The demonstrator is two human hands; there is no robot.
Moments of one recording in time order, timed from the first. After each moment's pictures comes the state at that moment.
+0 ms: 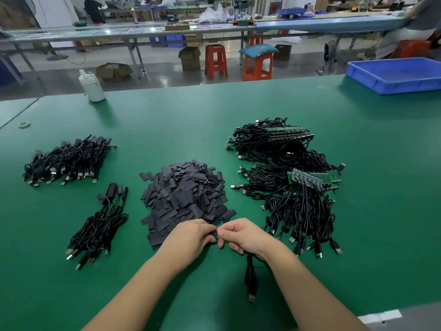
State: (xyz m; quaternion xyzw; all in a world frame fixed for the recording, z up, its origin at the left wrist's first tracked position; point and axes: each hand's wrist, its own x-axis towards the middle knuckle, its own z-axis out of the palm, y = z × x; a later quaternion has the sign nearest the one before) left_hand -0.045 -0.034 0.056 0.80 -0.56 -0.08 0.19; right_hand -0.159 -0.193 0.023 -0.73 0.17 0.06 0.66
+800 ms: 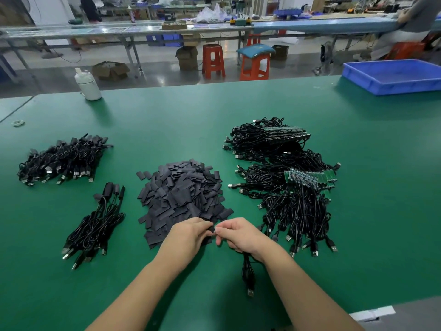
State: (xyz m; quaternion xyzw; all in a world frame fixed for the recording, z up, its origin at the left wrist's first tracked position) left_hand -0.054 -0.032 0.053 0.81 -0.52 -0.05 0.26; right_hand -0.160 -0.188 0.023 -0.69 0.22 0.05 0.69
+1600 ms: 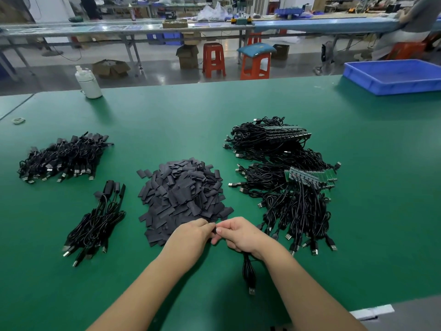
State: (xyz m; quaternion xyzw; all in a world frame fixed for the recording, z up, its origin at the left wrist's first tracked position) left_hand -0.053 -0.035 0.041 0.81 -0.57 -0.03 0.13; right_hand -0.159 -0.190 0.018 -0.71 0.20 0.06 0.67
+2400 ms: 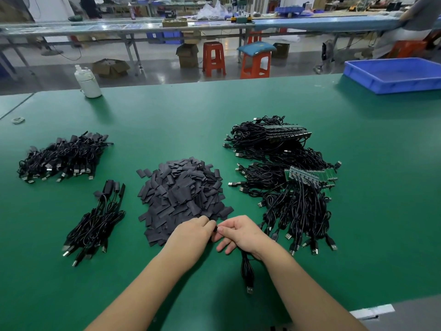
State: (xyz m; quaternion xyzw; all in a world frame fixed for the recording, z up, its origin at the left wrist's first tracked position) left_hand -0.056 -0.041 0.048 0.82 -0.57 -0.02 0.01; right_hand -0.161 -0.185 0.021 -0.67 0.23 0.03 0.71
